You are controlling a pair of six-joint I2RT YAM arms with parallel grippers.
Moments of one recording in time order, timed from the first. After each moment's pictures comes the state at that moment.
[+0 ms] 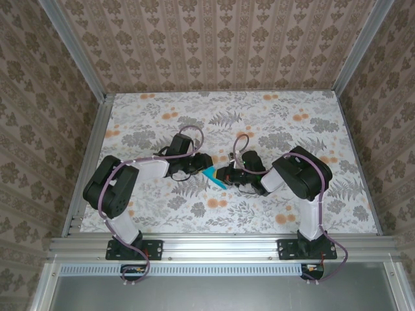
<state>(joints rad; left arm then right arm) -0.58 1.72 0.84 0.04 0.48 -0.83 0.53 1.98 0.63 0.84 -0.64 1.02</state>
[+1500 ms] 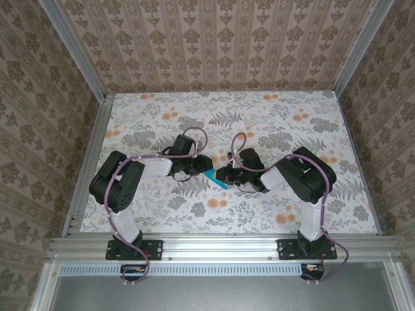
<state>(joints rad) -0.58 1.79 0.87 0.03 0.48 -0.73 0.53 1.94 0.67 0.68 -0.62 0.93</state>
